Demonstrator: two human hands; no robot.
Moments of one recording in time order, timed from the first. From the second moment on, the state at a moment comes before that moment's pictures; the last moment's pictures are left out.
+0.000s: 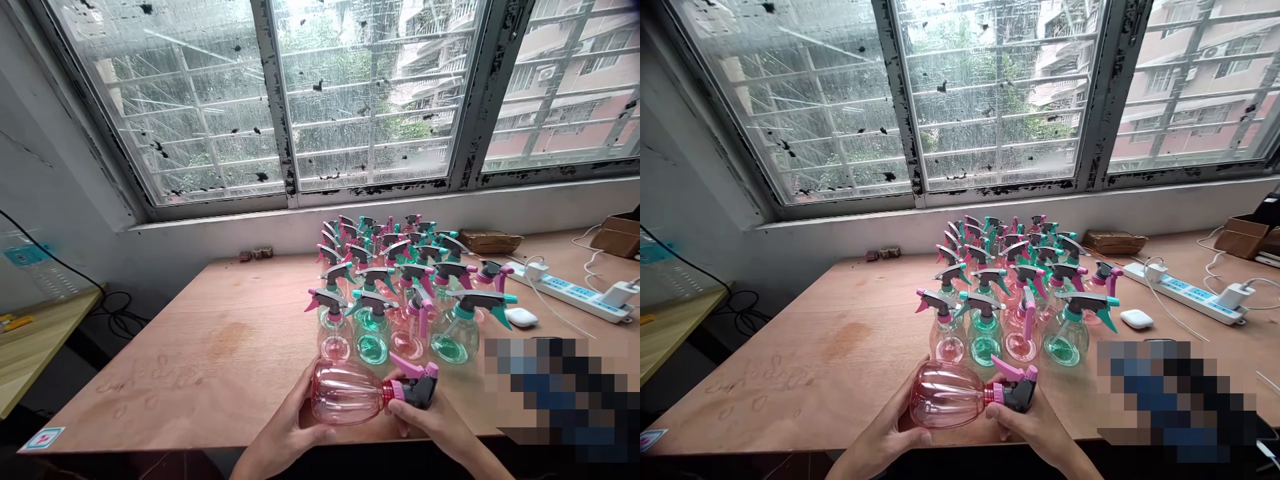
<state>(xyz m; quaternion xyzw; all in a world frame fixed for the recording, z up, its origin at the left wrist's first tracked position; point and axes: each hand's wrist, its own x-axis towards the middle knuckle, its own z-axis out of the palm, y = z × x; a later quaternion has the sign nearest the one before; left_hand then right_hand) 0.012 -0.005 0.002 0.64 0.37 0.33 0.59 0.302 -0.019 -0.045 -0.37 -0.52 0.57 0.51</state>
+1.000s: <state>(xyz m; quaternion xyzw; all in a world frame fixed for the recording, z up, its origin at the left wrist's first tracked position) 0.010 -0.002 -0.005 0.63 0.34 0.34 0.60 0.297 -0.015 -0.051 -0.36 -0.52 0.57 0.53</state>
